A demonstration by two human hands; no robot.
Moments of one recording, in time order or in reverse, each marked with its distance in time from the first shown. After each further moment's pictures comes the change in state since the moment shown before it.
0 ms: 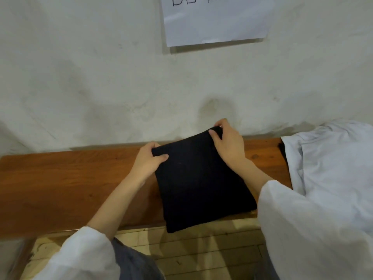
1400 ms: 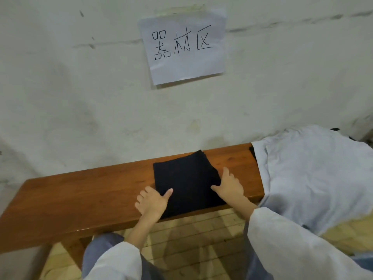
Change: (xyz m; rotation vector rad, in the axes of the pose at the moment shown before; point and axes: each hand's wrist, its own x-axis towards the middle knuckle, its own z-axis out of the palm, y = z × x) left_hand -0.089 -0.045 0.054 0.754 0.200 -0.290; right_hand -0.129 0.047 -0.033 -0.180 -0.316 0.403
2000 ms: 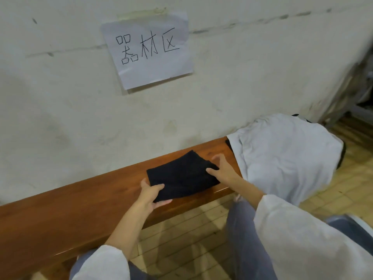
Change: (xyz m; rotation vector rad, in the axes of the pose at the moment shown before) left_hand -0.013 0.039 -0.030 -1.167 -0.566 -0.137; right_hand -0.018 0.019 -0.050 0.530 0.029 -0.096
